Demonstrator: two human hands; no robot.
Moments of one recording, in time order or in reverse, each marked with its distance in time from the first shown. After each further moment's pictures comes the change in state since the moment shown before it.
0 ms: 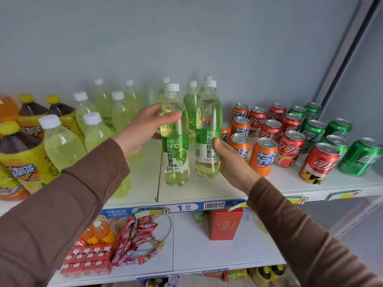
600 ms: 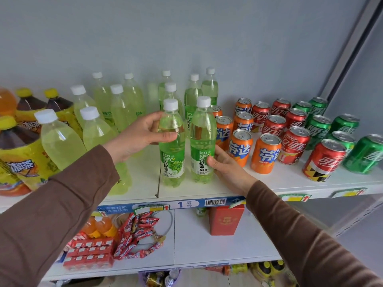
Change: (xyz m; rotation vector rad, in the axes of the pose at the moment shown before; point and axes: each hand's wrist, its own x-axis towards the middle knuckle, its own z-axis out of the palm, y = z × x) left_hand -0.008 -0.030 -0.009 0.056 -0.172 -0.012; right_hand -0.007 0.029 0.000 -0.123 -0.100 0.010
